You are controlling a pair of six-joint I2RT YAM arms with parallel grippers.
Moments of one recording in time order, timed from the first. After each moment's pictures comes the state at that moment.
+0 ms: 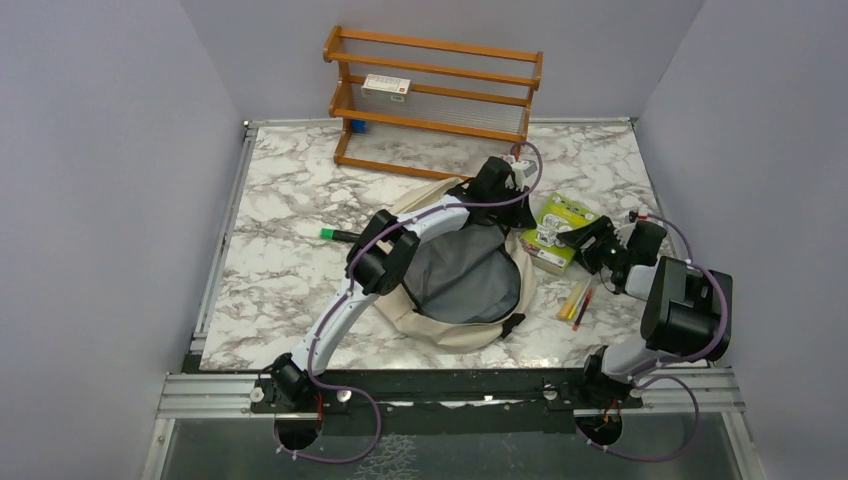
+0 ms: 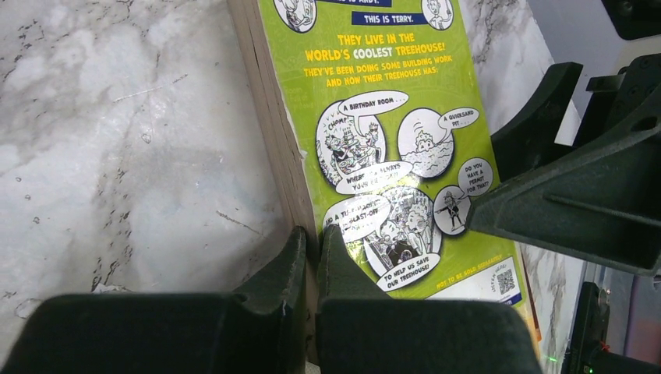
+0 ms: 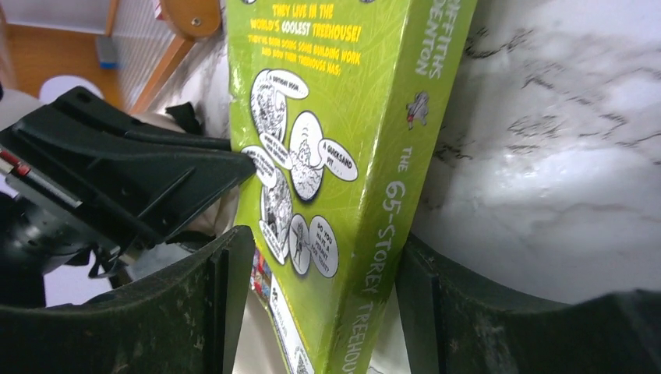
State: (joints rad) left arm -0.77 2.60 2.11 -0.07 0.51 -0.45; right arm -0.36 1.53 0.46 0.43 -0.62 0.67
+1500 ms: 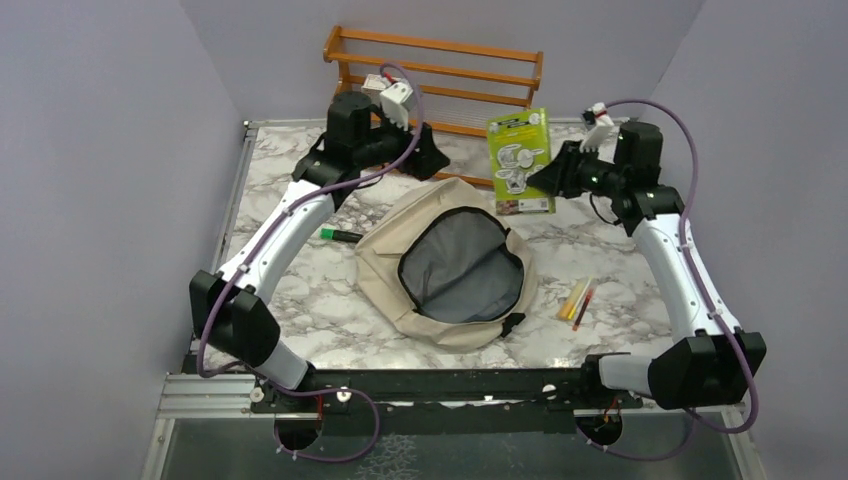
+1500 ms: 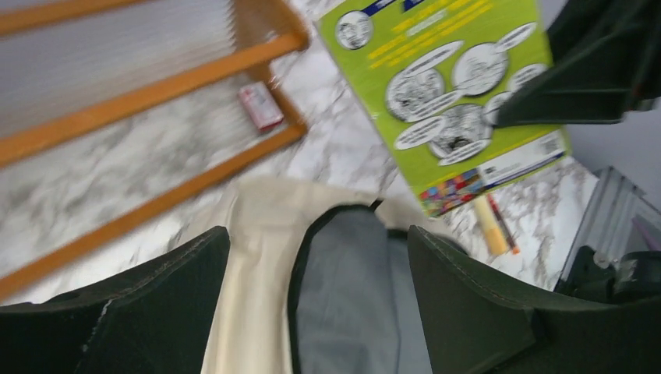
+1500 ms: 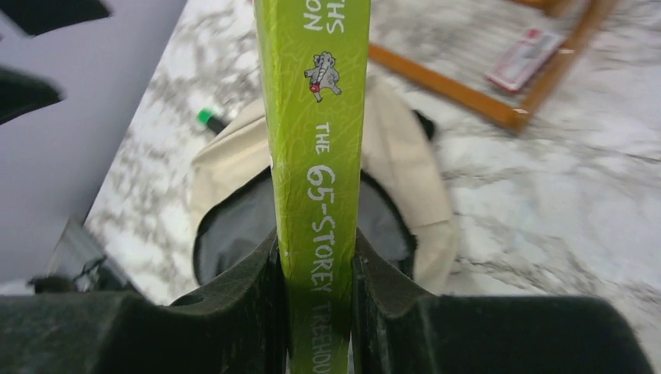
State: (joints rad) left arm -0.49 1.58 1.58 -0.22 0.52 -0.14; right arm 0.02 1.25 1.19 -0.40 -0.60 0.23
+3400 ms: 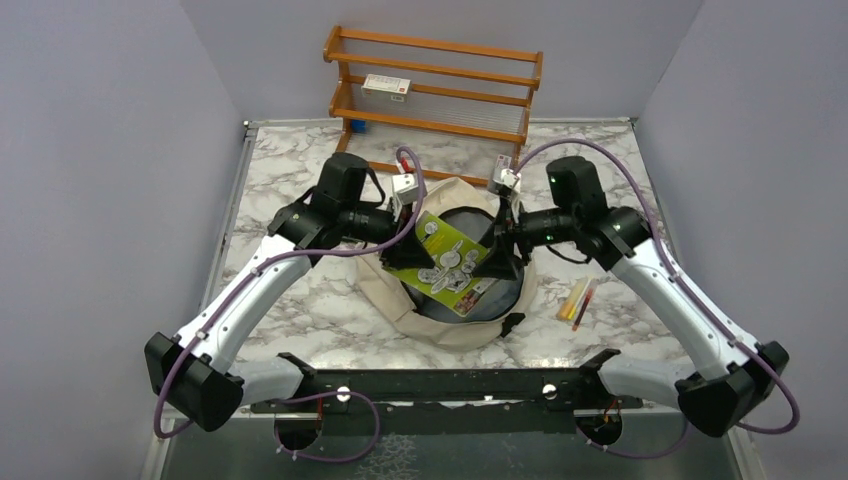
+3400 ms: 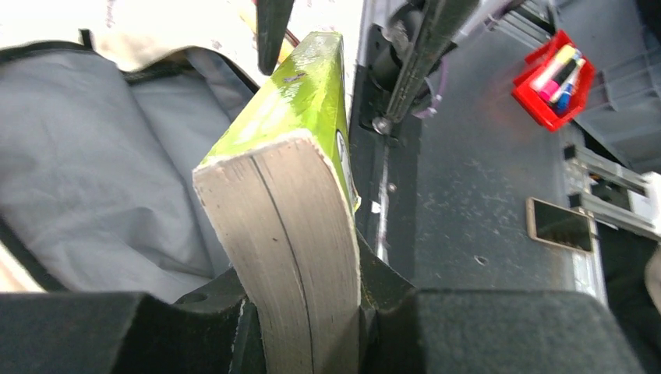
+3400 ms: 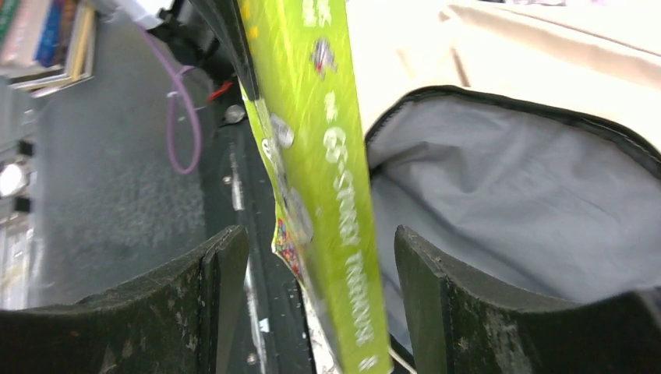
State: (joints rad) left arm -0.54 1.23 1.22 -0.65 1.00 0.11; right arm 0.54 1.22 1.26 -0.77 -0.89 -0.24
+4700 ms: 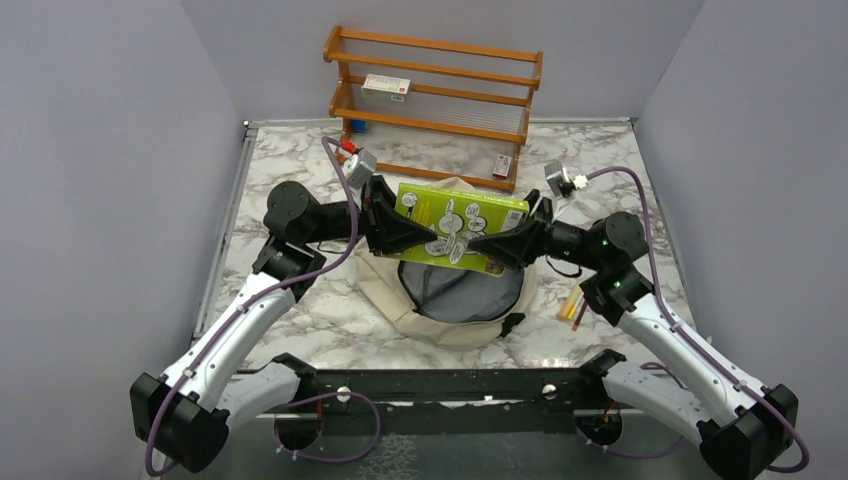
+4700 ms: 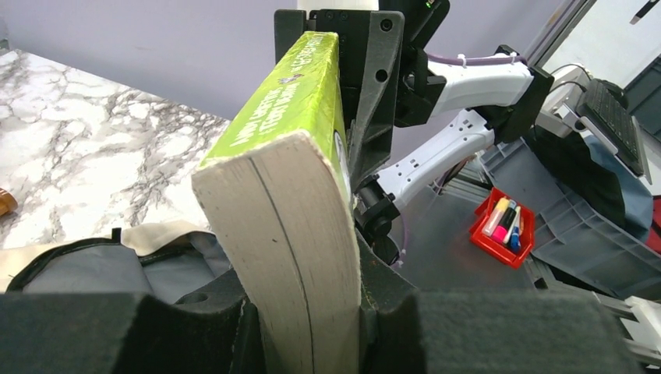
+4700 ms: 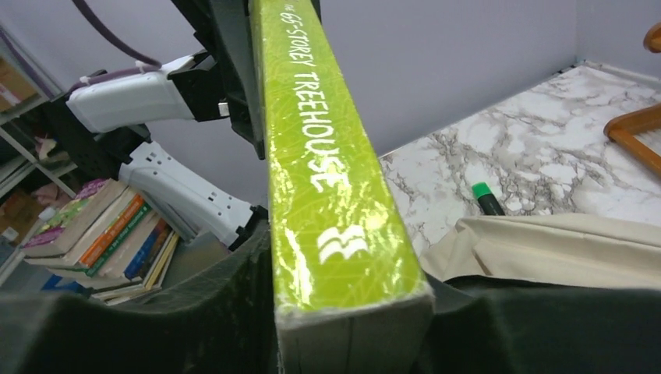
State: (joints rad) left arm -0.48 1.00 0.91 0.38 1.00 -0.60; right arm 0.54 0.88 0.72 0.44 -0.73 0.56
